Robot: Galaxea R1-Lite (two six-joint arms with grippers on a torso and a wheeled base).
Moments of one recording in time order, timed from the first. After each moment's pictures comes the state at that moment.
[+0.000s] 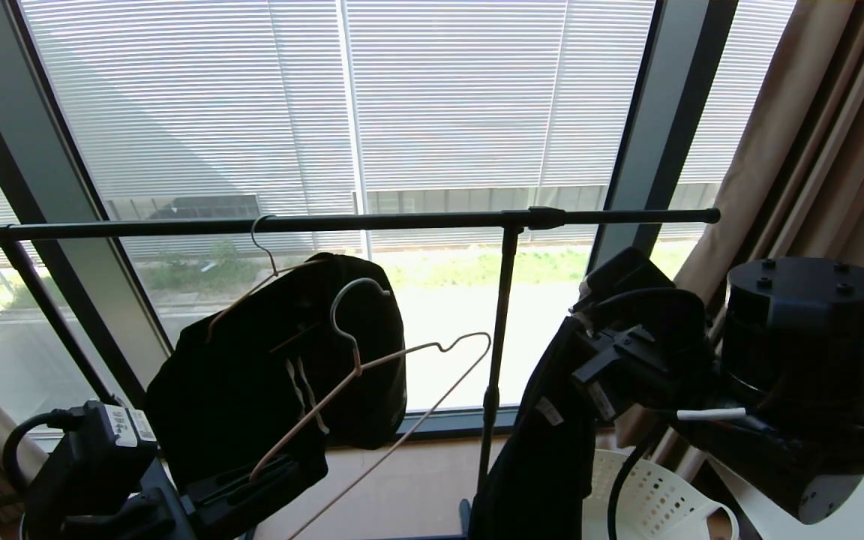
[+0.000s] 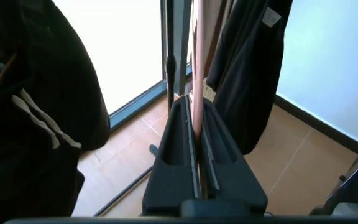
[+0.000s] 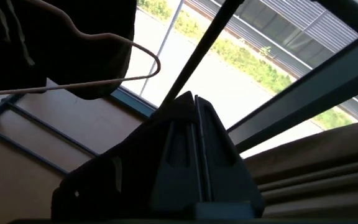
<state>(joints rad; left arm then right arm) -0.58 1.34 0.00 -1.11 -0.17 0.02 0.78 1.59 -0.71 -0.57 -0.52 -0.31</state>
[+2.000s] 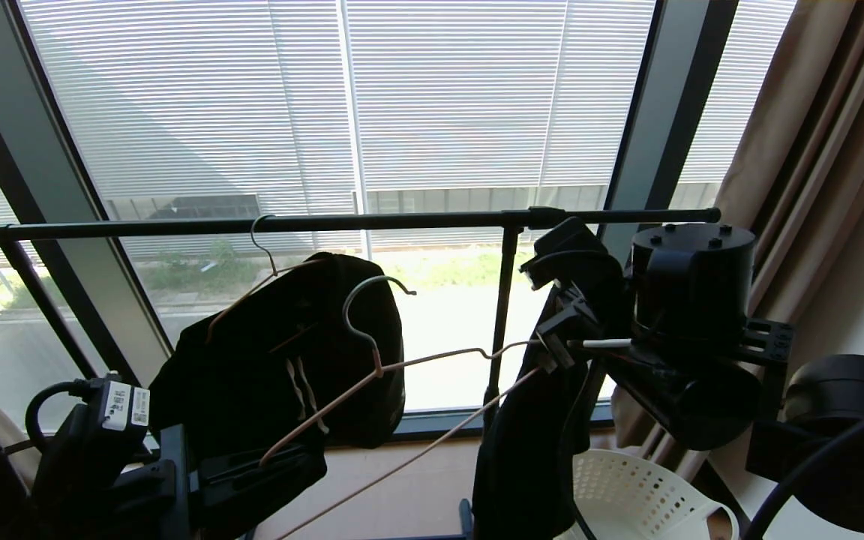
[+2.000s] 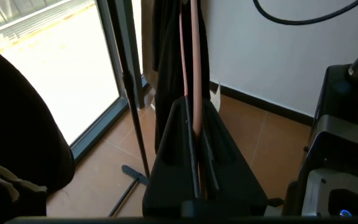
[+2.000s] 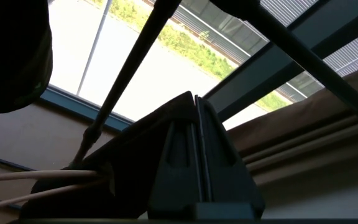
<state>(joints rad) -0.34 1.51 0.00 -1.37 -0.68 0.08 0.76 1.76 -0.89 -0.57 -0.67 -0.36</state>
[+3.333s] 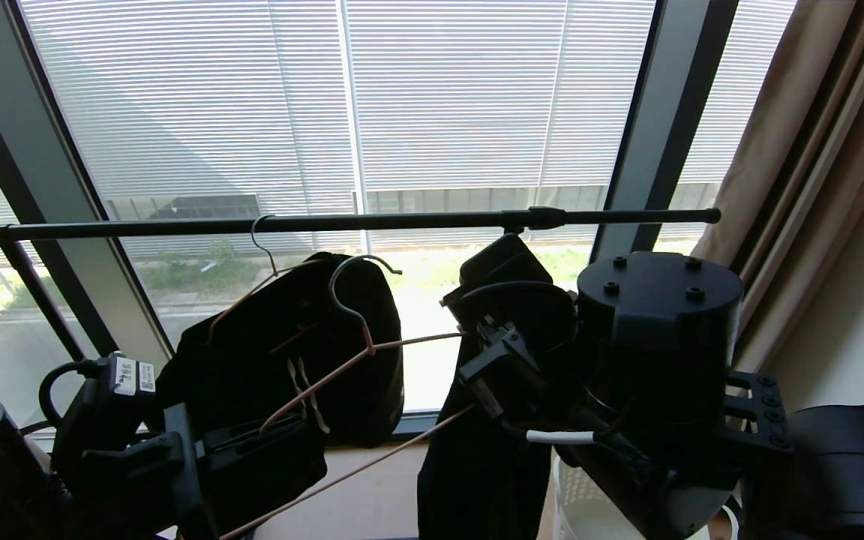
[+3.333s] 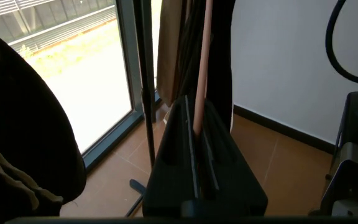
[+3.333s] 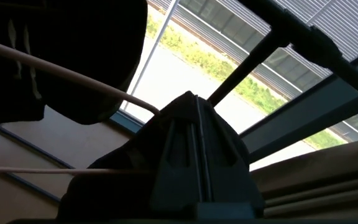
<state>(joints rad) -0.28 1.63 0.00 -1.53 -0.67 0.03 1.01 1.77 -0.94 -0.58 -0.66 -0.23</state>
